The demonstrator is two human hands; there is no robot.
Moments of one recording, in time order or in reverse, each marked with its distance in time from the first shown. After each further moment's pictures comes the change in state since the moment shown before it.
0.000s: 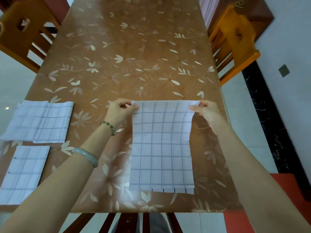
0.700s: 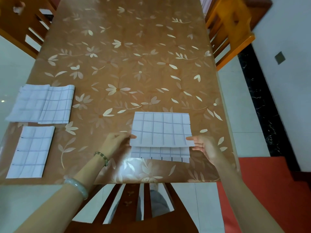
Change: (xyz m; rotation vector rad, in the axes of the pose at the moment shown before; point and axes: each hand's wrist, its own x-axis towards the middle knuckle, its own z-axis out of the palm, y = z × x) left_hand -0.141 -0.078 -0.014 -0.136 -0.228 -0.344; right_hand -0.143 0.105 0.010 0.218 -0.113 0.332
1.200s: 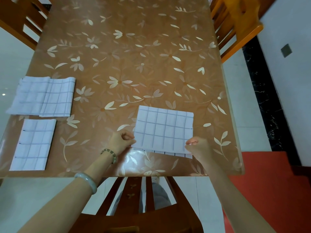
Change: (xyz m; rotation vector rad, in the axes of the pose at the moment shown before) left_hand 0.009 -0.035 0.002 0.321 0.111 -0.068; right_hand -0.010 0.031 0.033 -0.450 0.190 -0.050
